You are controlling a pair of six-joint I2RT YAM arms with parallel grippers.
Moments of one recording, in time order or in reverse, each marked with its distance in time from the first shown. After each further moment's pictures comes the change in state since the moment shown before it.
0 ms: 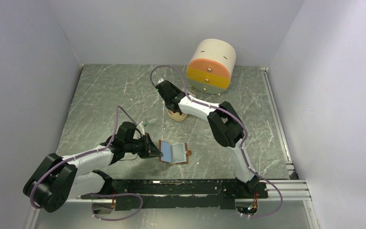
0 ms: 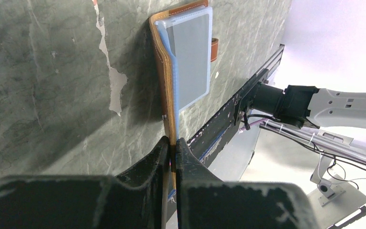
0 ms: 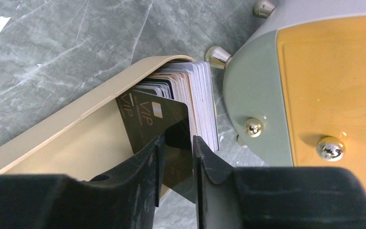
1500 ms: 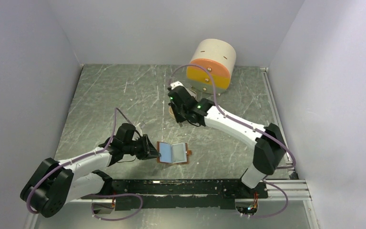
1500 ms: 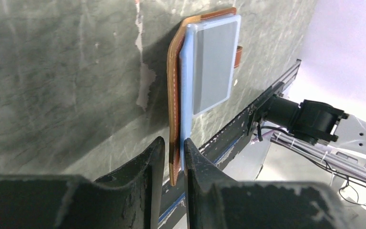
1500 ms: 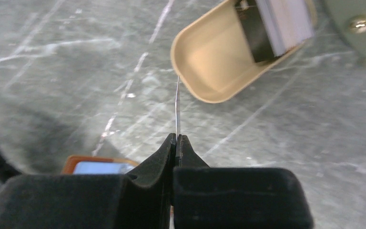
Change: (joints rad) left arm 0.000 -0.048 -0.010 -0.076 -0.076 0.002; right arm 0.117 -0.548 -0.259 -0.315 -0.409 0.664
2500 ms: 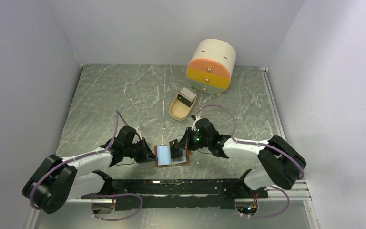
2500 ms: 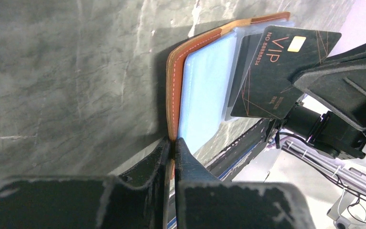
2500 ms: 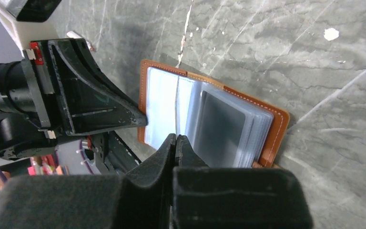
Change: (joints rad) left arm 0.000 0.033 -0.024 -0.041 -0.060 0.004; right arm -0.089 -0.283 -0.911 0.853 -0.570 0.603
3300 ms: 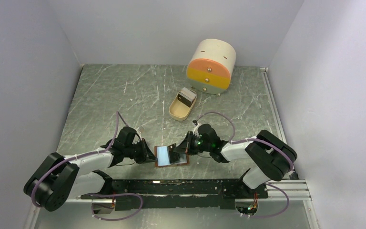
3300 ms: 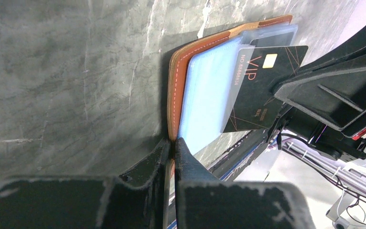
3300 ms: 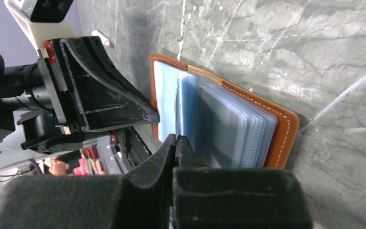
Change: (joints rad) left arm 0.000 0.026 -0.022 0.034 0.001 -0.010; right arm -0.006 0.135 -0.138 0.351 -0.090 0.168
